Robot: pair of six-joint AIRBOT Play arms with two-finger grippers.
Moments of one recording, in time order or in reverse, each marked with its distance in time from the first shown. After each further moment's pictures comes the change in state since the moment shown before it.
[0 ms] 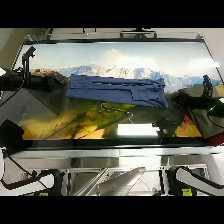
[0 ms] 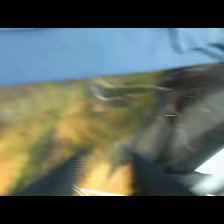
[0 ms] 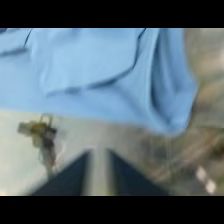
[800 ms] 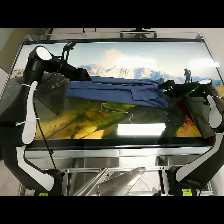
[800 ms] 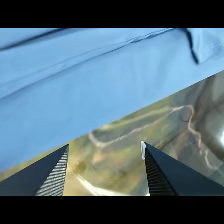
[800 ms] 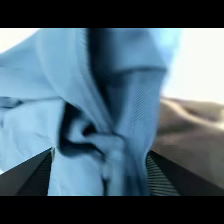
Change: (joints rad) left arm -0.294 -0.462 0.500 0.116 -0.011 -0.105; right arm 0.109 -0.703 0.613 0.043 0.113 0.153
